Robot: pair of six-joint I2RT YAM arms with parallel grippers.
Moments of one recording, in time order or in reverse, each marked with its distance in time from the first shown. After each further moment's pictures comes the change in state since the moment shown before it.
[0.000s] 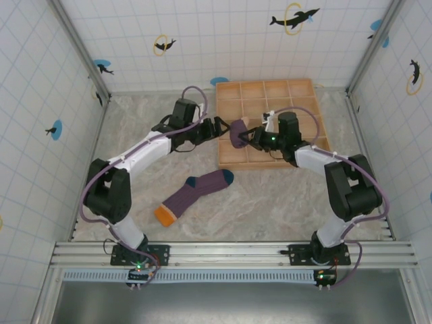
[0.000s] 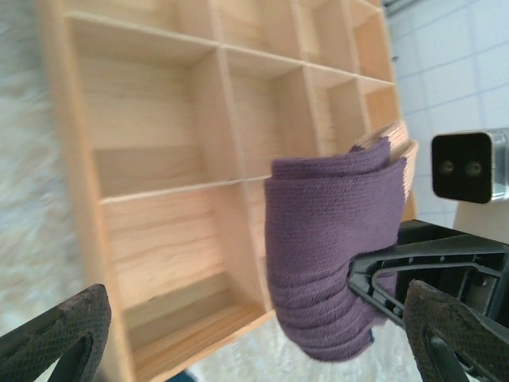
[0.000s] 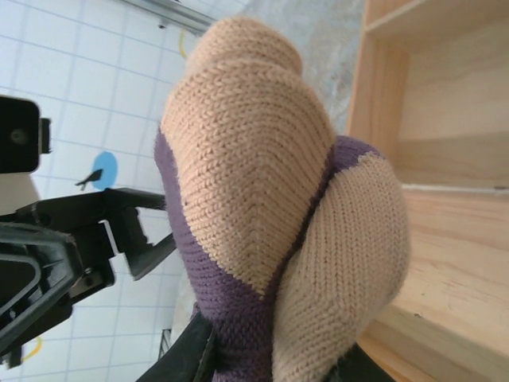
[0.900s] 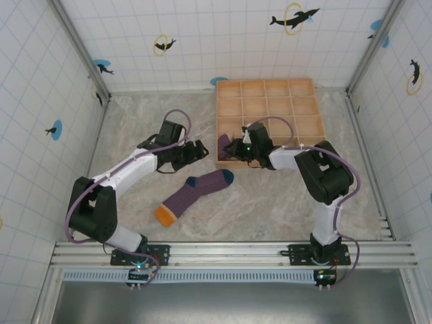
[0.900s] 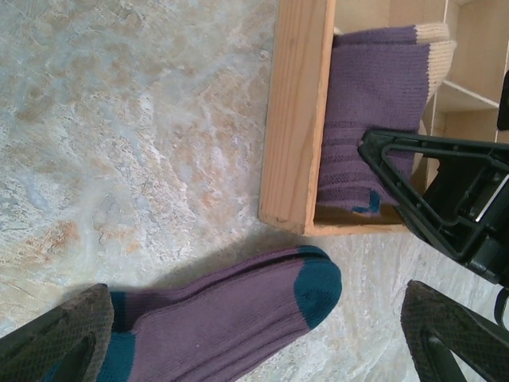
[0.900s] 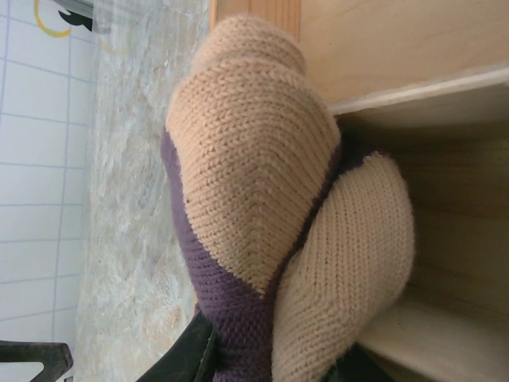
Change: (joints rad) left arm 0.059 -0.187 -0.262 -0.161 -0.114 -0.023; right arm 0.183 0.242 0.099 -0.010 0.299 0.014
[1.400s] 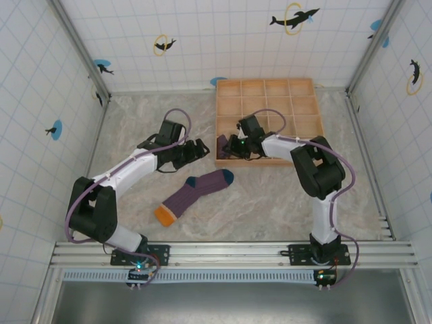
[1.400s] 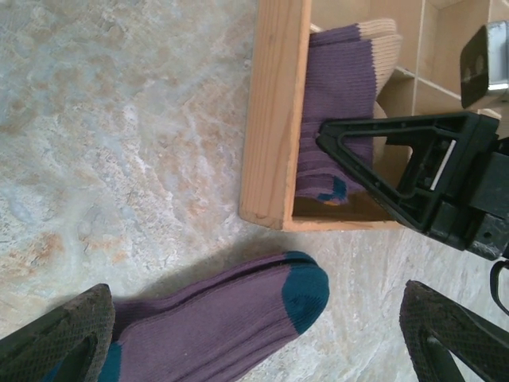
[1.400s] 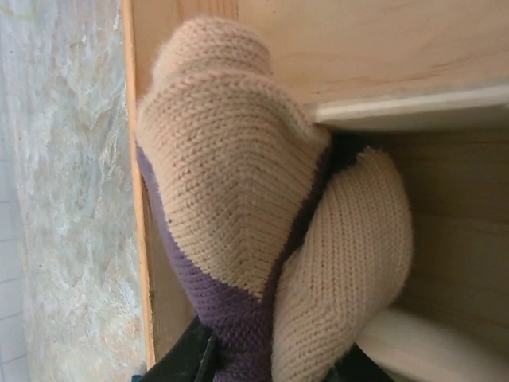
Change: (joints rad) left arm 0.000 0.000 -0.001 0.039 0.015 -0.008; right arm 0.010 0.090 0.274 -0.426 0.035 -0.068
